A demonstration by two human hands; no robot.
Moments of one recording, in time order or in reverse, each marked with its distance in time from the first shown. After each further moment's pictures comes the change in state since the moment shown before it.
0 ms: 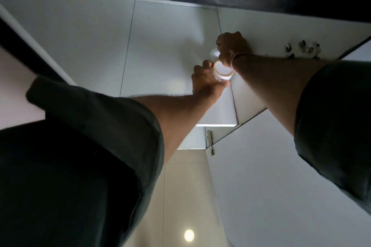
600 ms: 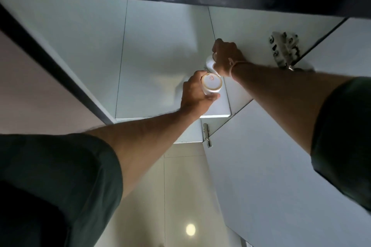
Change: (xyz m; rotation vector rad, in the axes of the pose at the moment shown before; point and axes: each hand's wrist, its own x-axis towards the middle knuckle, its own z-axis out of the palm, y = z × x) left_hand -0.063 -0.013 -0.034 -0.100 -0.076 0.137; right_hand -0.065 -0.005 -0.018 0.183 -0.072 0.078
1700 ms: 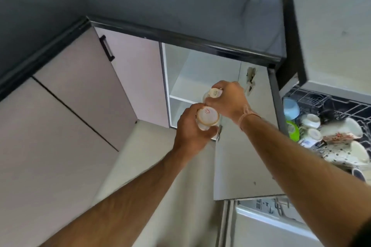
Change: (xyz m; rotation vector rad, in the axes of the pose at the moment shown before) left_hand -0.302 0.237 -0.104 -0.002 0.337 -0.127; right_hand -0.316 -0.038 -0.179 0.490 -0.086 -0.206
